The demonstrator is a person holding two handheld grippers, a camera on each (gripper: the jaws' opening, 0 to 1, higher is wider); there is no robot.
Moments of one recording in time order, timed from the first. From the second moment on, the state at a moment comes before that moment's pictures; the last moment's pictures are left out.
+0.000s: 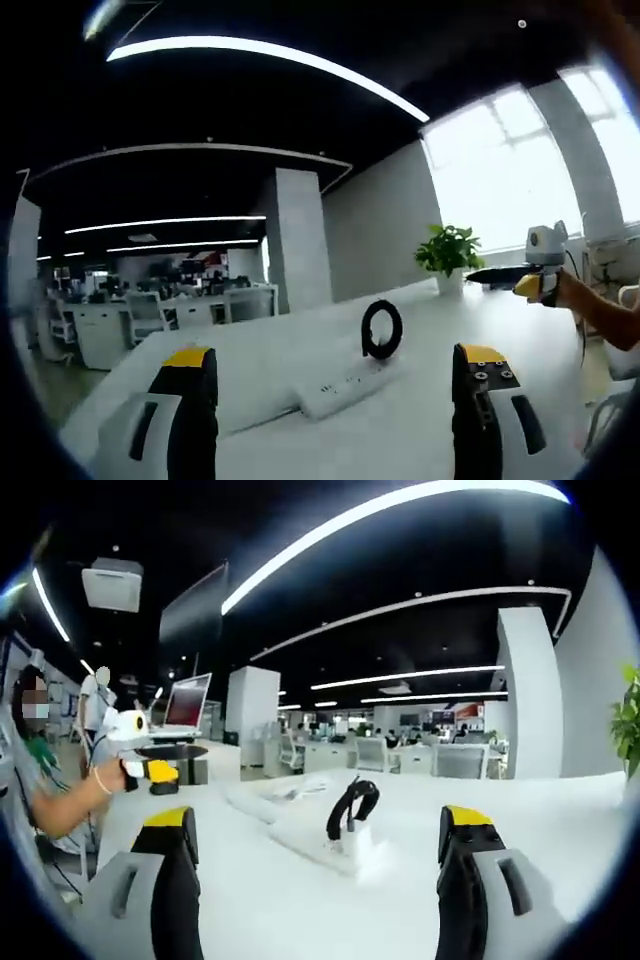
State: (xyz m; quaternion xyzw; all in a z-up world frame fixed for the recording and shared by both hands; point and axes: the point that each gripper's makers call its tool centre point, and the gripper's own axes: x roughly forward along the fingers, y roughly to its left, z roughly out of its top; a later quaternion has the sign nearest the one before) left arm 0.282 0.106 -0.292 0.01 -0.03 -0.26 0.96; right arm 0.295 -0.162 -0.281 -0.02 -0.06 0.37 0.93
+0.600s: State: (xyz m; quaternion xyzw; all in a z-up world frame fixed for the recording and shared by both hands) left arm 0.249 0.135 -0.328 -0.01 0.00 -0.21 0.98; right arm 0.255 -0.179 -0.308 -0.04 -0.05 0.33 0.94
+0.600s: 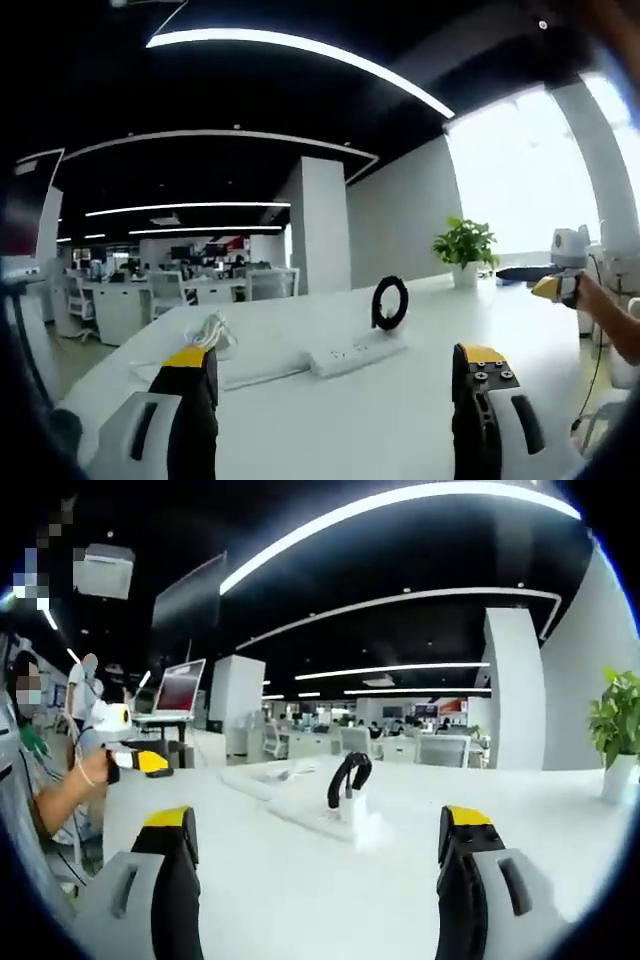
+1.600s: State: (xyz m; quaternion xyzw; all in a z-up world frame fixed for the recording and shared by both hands) left arm 0.209 0.157 -0.367 -0.02 0.01 -0.13 0.99; right arm 0.228 -0.206 -0.357 -0.01 -0.01 0.28 0.96
